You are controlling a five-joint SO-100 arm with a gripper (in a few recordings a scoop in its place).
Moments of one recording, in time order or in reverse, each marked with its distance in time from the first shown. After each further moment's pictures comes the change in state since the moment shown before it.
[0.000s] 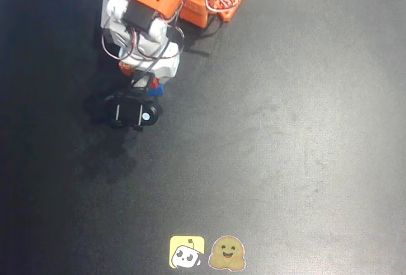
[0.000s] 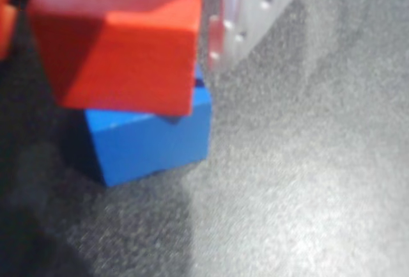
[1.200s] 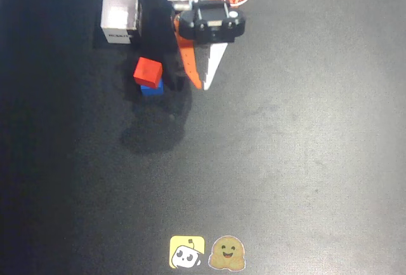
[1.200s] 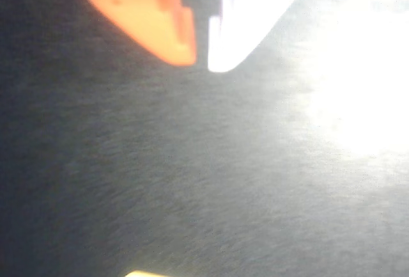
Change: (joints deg) arm -25.9 68.6 30.8 -15.6 3.3
